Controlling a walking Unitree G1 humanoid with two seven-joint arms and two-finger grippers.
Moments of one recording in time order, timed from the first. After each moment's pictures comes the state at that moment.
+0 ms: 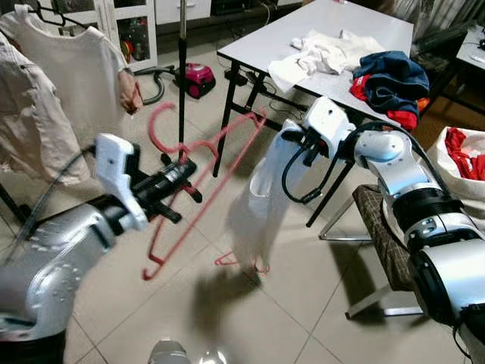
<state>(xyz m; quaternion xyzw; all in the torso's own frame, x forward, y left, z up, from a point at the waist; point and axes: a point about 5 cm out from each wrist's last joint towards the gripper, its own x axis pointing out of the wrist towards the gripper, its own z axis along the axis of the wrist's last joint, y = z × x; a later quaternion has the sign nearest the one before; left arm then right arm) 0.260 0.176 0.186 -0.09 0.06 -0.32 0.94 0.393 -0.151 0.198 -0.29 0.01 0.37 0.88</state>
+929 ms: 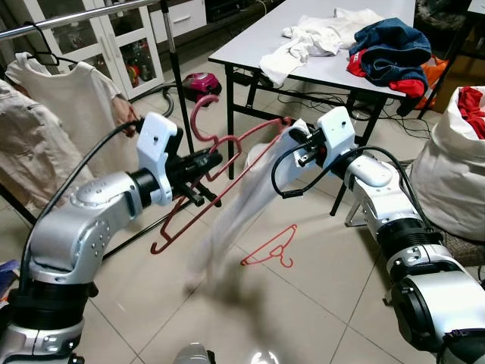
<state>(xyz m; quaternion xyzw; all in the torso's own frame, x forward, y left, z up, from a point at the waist) 0.296 0.155 0.205 0.00 0.07 -0.38 0.92 0.384 -0.148 0.166 -0.15 -0.02 0.27 0.95</state>
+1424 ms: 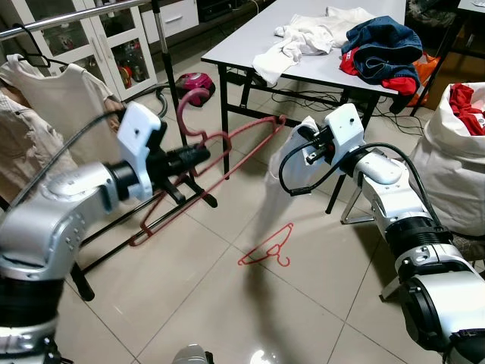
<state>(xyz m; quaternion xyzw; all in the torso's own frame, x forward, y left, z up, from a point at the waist) 0.294 0.179 0.229 0.05 0.05 -0.40 0.91 0.384 -0.161 0.169 -0.17 -0.01 0.25 0.95</state>
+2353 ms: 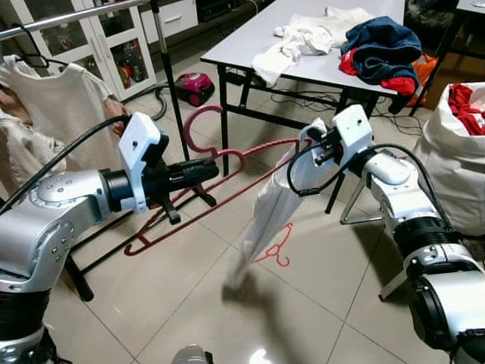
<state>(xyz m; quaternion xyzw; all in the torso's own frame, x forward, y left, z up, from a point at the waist) 0.274 0.173 0.223 0.05 0.07 -0.48 0.87 0.384 -0.175 0.166 -0.19 0.01 0.23 0.95</state>
